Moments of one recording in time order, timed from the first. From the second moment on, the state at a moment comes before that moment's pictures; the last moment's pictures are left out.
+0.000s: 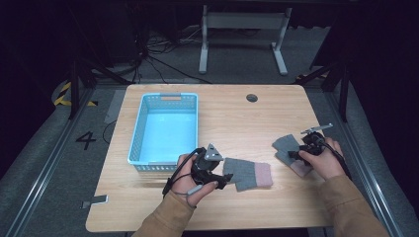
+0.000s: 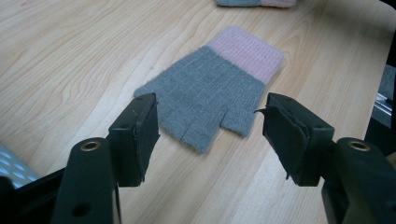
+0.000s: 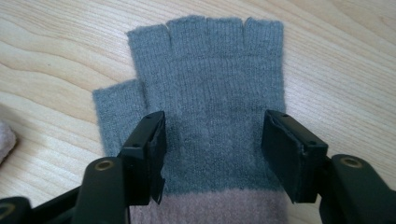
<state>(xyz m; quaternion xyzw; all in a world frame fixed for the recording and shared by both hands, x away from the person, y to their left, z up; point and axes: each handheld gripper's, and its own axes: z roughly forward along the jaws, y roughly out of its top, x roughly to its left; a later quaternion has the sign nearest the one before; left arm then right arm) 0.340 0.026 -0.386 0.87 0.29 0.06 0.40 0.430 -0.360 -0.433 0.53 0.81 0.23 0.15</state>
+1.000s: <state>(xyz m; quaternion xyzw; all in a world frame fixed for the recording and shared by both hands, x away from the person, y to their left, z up) 0.341 0.027 -0.385 0.87 0.29 0.06 0.40 0.418 -0.355 -0.407 0.51 0.81 0.26 0.14</state>
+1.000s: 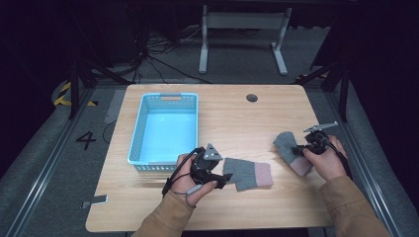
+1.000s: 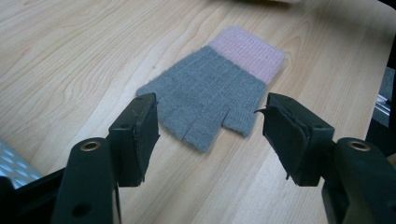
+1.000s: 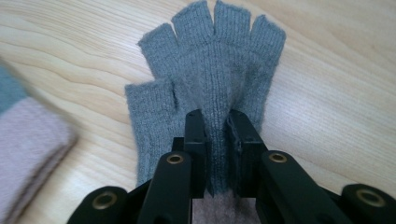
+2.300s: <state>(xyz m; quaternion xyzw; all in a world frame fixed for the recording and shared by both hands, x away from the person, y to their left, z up) 0.336 0.034 -0.381 0.87 0.28 0.05 0.41 0.385 -0.270 -0.363 0.33 0.89 0.31 0.10</state>
